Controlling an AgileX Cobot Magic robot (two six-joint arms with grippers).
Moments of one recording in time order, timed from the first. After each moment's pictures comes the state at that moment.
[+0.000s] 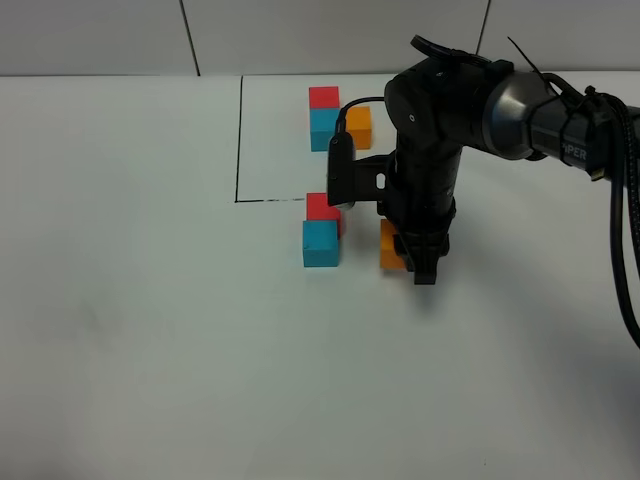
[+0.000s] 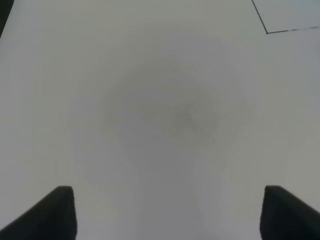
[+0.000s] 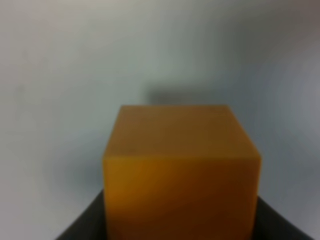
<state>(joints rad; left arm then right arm) 0.06 -0.01 -0.51 -0.08 1.06 0.15 0.54 2.15 -1.59 -0.08 1.03 -0.97</state>
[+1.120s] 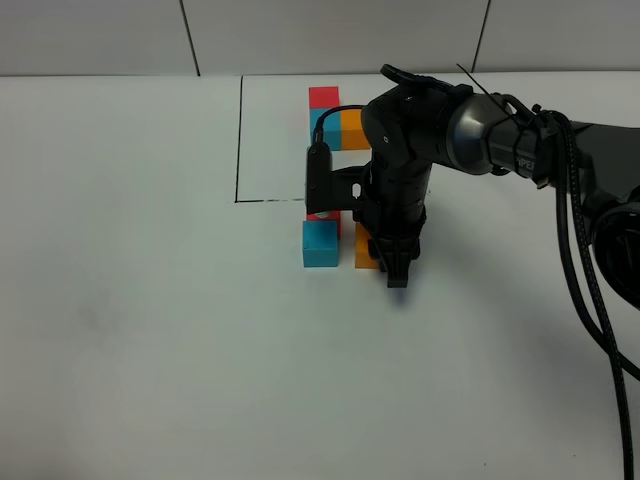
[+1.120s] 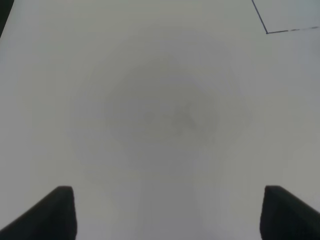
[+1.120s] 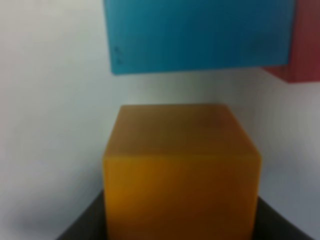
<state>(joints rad) 0.06 -0.01 -0.51 -0.08 1.06 0.15 0.55 2.27 -1.66 -0.08 0.93 -0.97</state>
